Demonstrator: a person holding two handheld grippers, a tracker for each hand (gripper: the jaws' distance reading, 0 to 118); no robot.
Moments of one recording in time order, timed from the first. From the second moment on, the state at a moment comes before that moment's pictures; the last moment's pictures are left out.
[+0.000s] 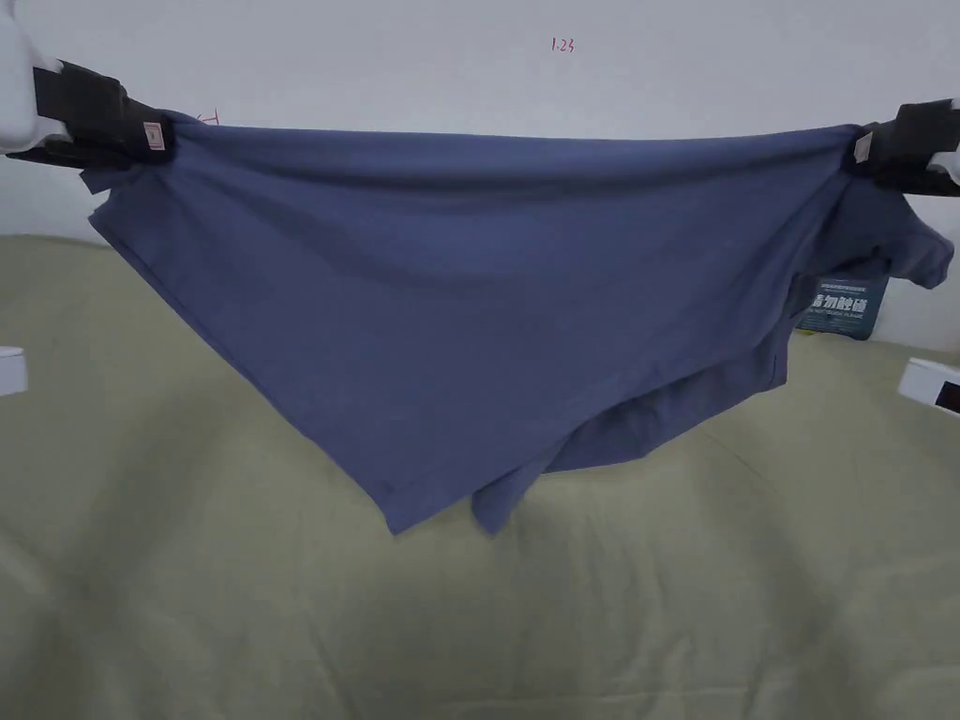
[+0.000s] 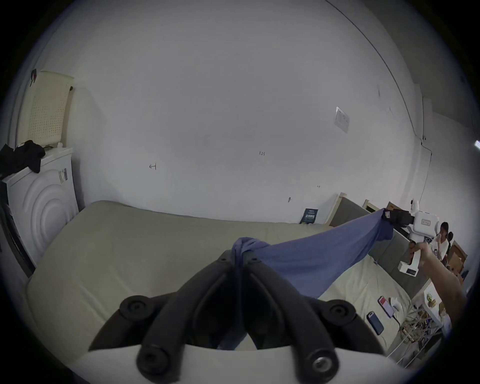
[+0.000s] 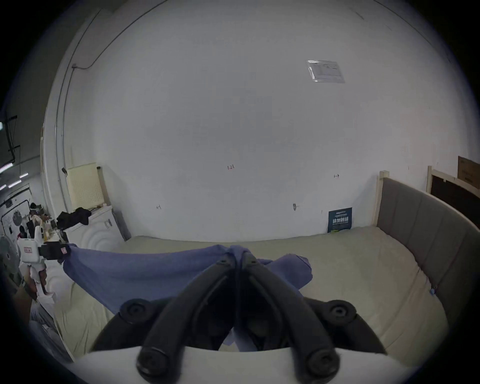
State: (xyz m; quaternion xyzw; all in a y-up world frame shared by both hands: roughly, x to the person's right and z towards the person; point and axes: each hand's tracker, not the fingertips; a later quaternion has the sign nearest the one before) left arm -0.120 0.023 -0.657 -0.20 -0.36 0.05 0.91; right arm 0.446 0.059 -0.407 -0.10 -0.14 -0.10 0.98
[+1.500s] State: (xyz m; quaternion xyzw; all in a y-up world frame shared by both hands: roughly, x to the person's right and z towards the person) left arm -0.270 -0.207 -0.398 -0.43 -0.39 0.06 0.81; right arm 0.329 -0.171 -0.158 -0.33 -0.06 -0.20 0.92
